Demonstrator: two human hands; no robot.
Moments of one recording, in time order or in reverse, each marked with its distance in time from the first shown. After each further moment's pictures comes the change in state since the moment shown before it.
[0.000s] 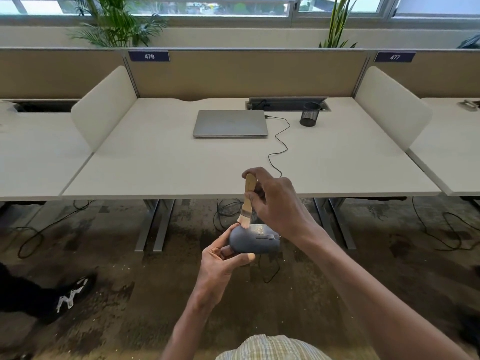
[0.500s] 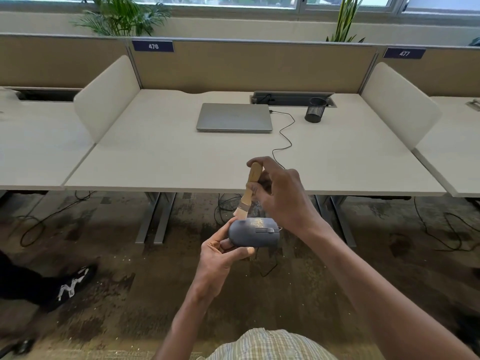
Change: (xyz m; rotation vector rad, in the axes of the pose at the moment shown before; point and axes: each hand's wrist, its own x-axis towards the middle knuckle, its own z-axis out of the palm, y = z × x) left_hand 0.006 -0.001 -0.011 -0.014 -0.003 0.006; right_hand 0.009 0.002 0.003 0.086 0.044 0.007
